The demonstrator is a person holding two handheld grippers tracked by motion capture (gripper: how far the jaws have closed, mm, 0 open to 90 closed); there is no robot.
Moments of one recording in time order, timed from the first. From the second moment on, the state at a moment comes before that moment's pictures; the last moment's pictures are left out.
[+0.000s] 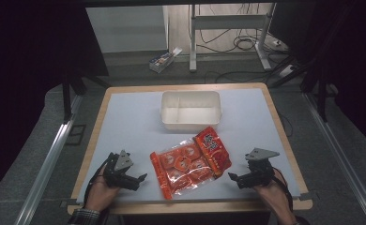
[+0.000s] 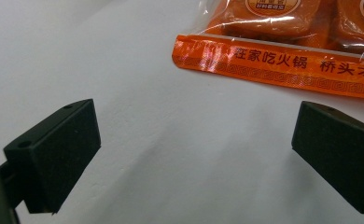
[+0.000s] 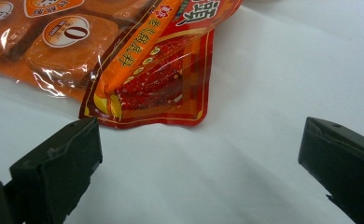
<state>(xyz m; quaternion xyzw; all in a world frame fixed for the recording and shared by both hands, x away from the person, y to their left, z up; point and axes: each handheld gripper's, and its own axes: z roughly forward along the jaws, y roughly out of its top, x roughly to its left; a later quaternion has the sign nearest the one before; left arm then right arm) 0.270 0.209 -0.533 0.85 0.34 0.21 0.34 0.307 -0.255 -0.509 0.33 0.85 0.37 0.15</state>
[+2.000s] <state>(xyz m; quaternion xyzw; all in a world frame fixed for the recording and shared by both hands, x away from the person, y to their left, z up) 0.270 0.199 -0.538 0.87 0.32 0.21 0.30 0.345 -0.184 -0.512 0.30 0.87 0.39 0.08</state>
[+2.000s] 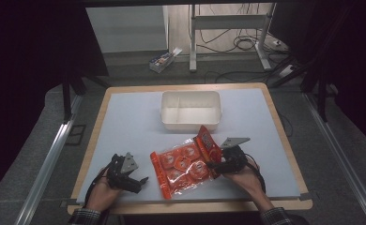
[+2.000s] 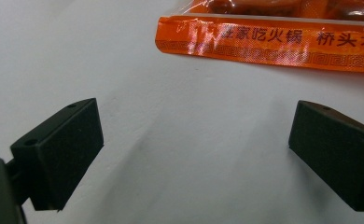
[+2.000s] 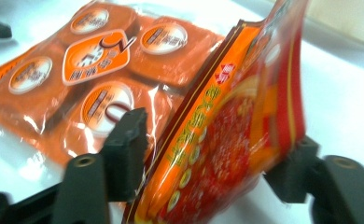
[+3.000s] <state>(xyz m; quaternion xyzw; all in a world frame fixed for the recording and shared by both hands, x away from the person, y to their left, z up) 0.269 0.198 -0.540 0.88 0.31 0.22 0.29 0.374 -0.159 -0.488 0.30 0.88 0.36 0.06</state>
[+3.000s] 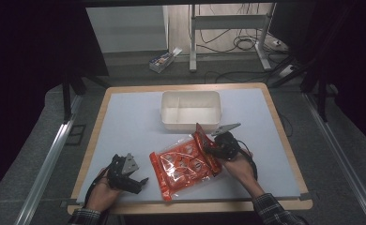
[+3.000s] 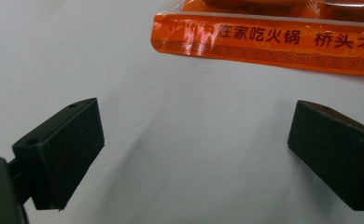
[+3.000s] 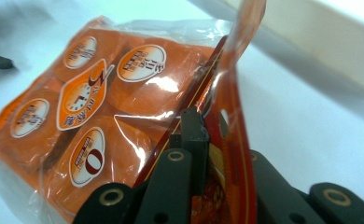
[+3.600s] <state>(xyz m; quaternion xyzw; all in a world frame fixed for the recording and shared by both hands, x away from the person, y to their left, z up) 0.269 0.199 -0.539 0.88 0.31 0.22 0.30 0.379 -0.145 -0.402 0.22 0.88 0.41 0.07</state>
